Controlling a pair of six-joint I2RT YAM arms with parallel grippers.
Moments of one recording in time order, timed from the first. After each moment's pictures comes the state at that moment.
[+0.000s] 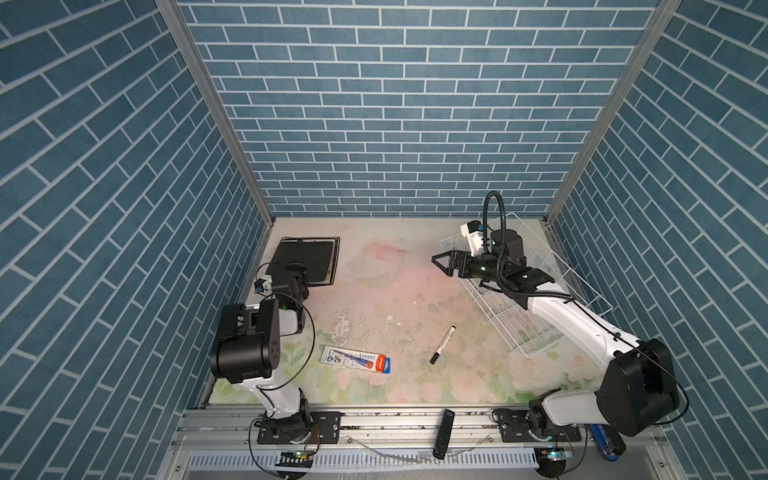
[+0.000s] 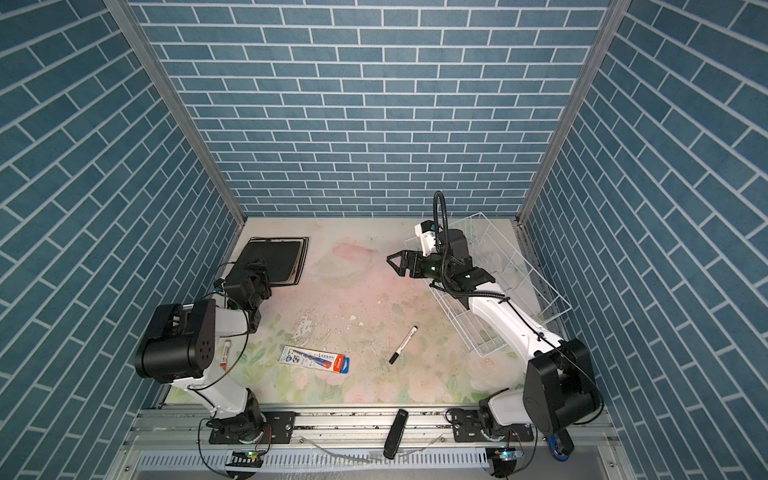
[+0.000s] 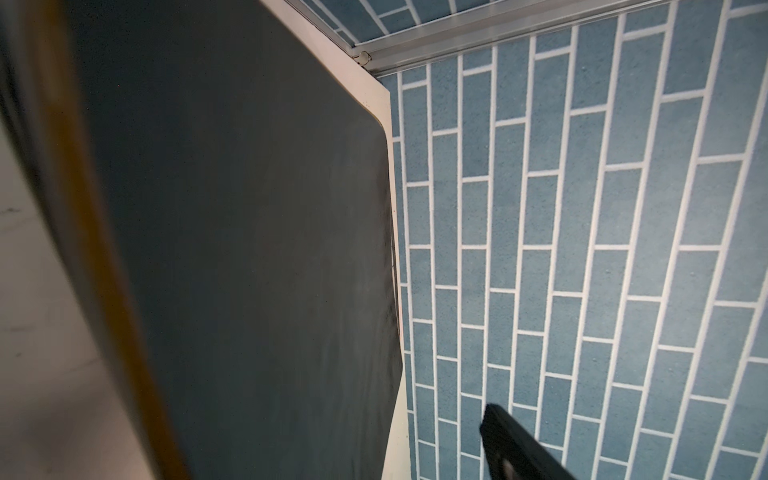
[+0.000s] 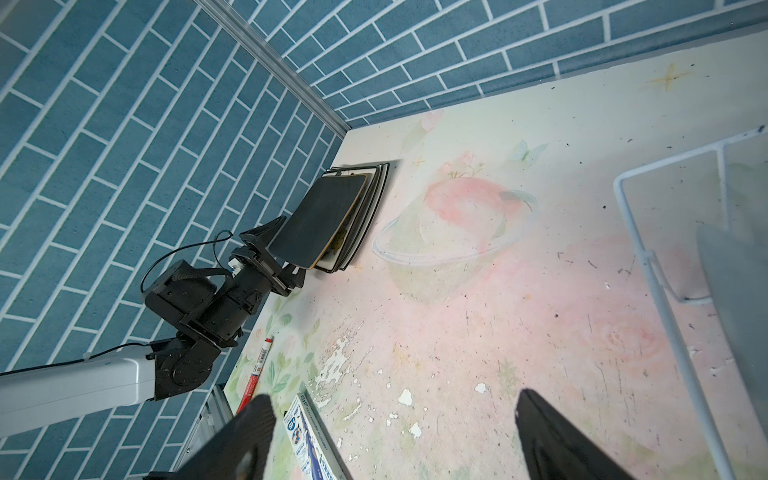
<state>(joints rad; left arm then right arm) 0.14 1.69 0.54 0.83 -0.01 -1.44 0.47 1.38 1.05 -0.14 -0.50 0.49</state>
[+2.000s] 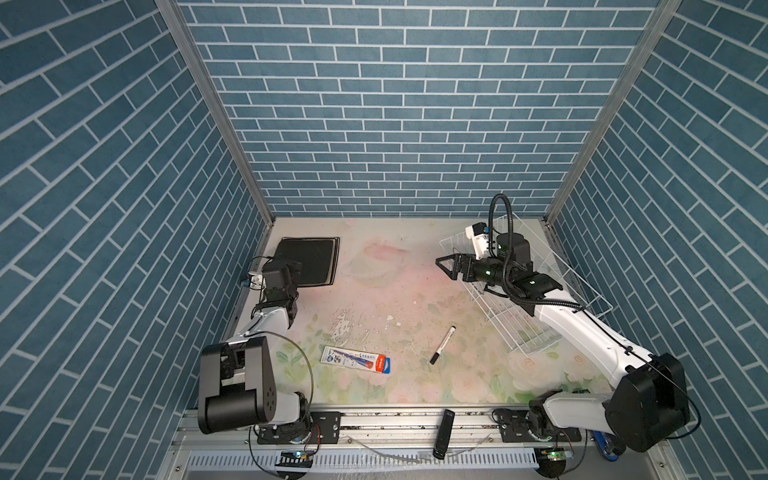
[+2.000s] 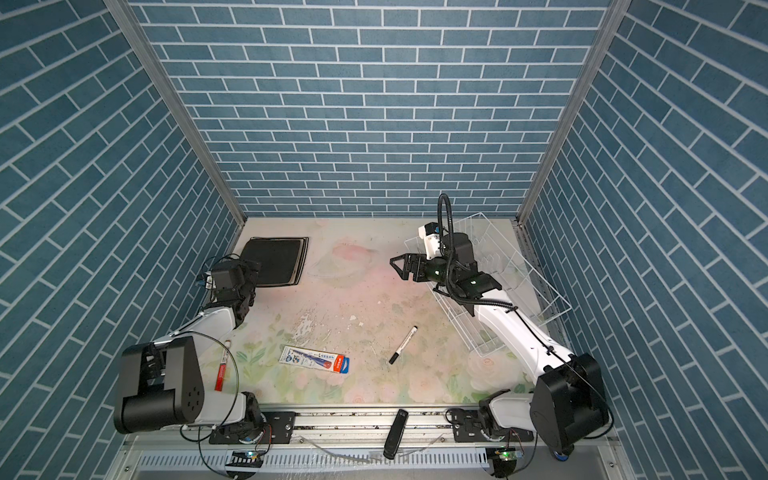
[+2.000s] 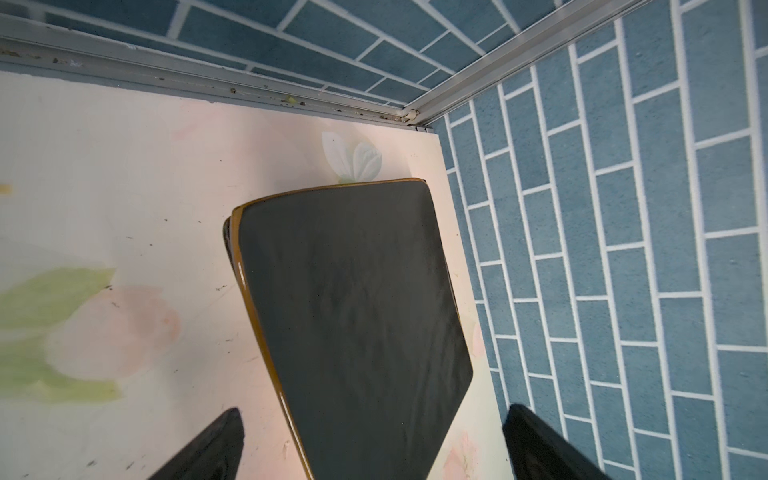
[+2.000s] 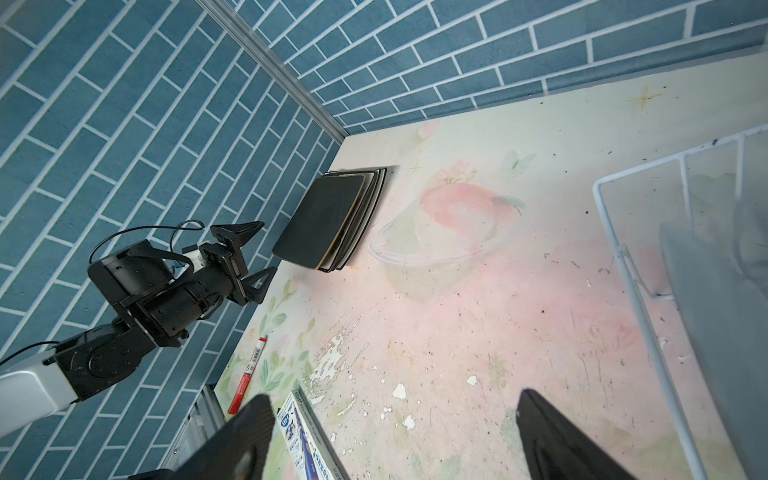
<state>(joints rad) 0.16 1.40 0.67 0.17 -0.15 -1.20 0.47 1.31 1.01 -0.16 -0.47 0.46</state>
